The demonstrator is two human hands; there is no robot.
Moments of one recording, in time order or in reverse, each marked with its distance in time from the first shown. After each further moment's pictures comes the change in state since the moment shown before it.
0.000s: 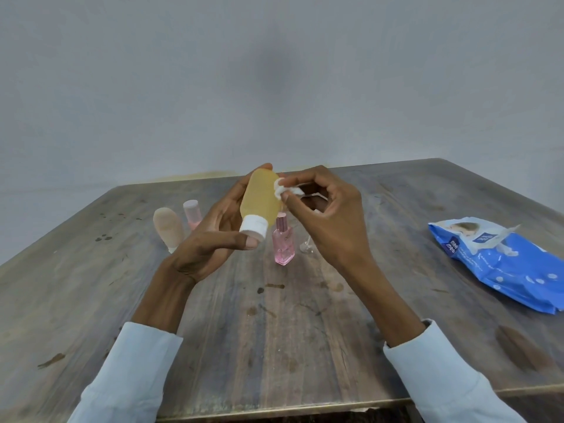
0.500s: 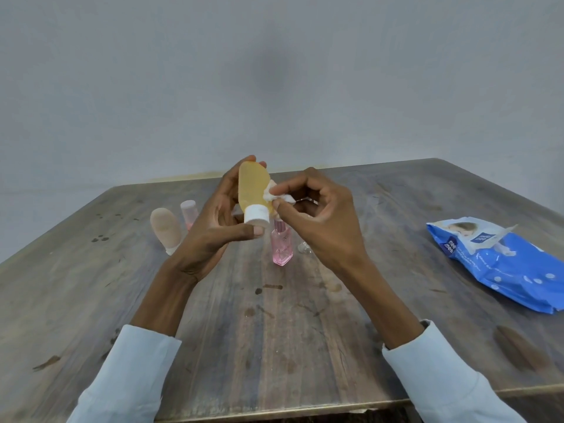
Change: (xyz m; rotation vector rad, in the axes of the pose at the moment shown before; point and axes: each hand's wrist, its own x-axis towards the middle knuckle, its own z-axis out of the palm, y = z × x) left_hand 0.008 -0.002 0.001 0.087 0.148 0.062; right_hand -0.002 -0.002 0.002 0.020 -0.059 0.034
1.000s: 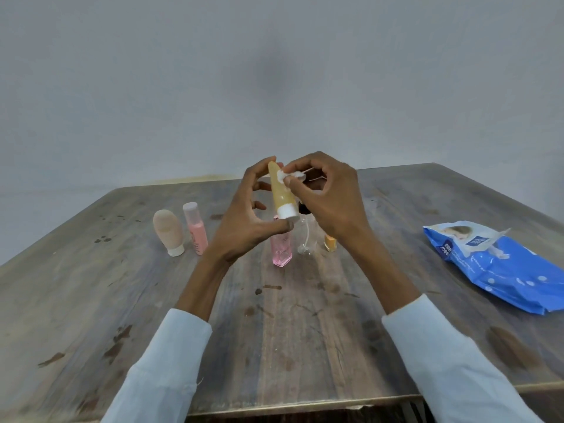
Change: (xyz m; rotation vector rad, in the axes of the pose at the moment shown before) left_hand 0.032 -0.011 0.028 0.337 0.165 0.054; right_hand 0.039 0.003 -0.015 -0.263 0.017 -0.035
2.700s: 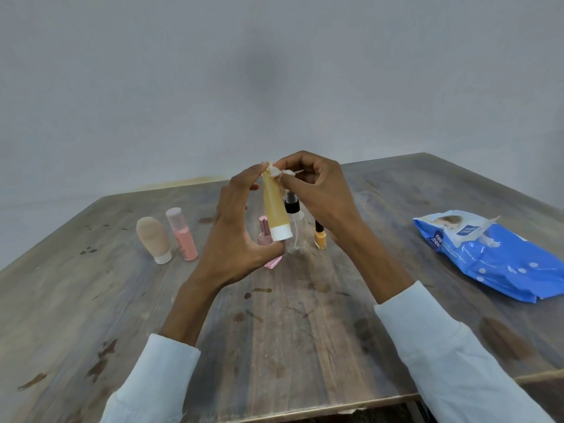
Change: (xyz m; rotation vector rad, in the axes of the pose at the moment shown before) left_hand -0.019 -0.001 0.012 0.338 0.063 0.189; right_hand 0.007 0.011 -0.009 0.243 -0.048 0.234
